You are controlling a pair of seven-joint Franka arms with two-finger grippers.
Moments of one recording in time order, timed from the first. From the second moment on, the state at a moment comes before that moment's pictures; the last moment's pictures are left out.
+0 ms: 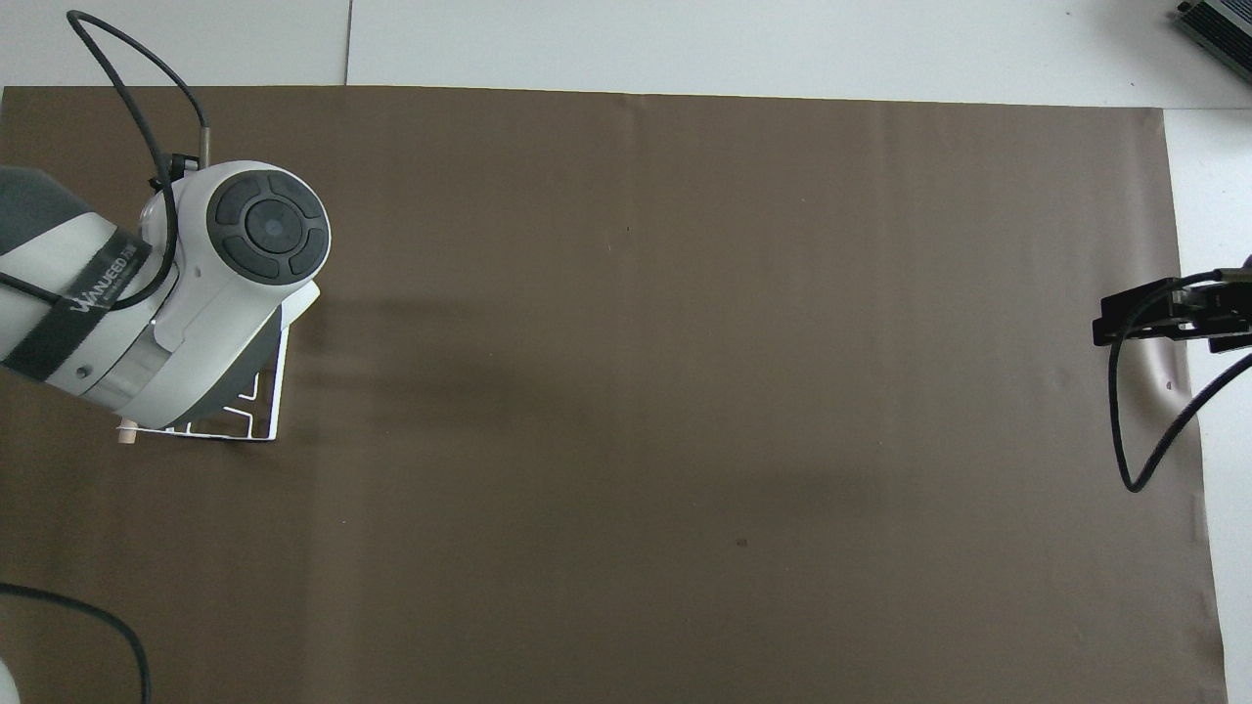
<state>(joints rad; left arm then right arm) -0.13 0.18 -0.16 -1.69 0.66 1.82 0.91 0.01 -0.01 -0.05 -1.57 -0.02 1.52 0.04</state>
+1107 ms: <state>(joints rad) 0.02 -0.02 -0.16 -1.68 0.09 1.63 0.05 0.01 -0.01 -0.05 -1.57 -0.02 1.52 0.04</state>
